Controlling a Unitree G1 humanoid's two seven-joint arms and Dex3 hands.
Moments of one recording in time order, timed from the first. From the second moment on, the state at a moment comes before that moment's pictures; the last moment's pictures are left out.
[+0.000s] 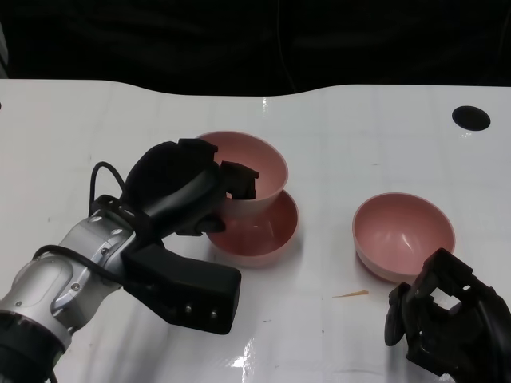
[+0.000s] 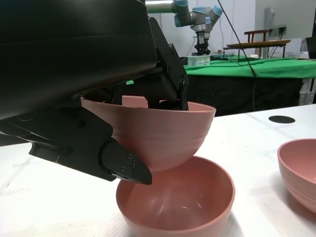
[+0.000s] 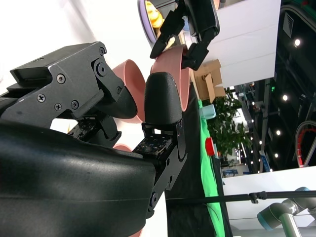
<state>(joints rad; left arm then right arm) -0.56 0.37 -0.47 0.41 0.82 -0.37 0.14 0.11 0.11 -0.10 0.27 0.39 -0.41 0.50</state>
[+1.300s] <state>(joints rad) -0.56 0.31 -0.52 0.46 0.84 -0.37 0.09 0.11 0.12 -0.08 0.27 0.37 -0.44 0.49</state>
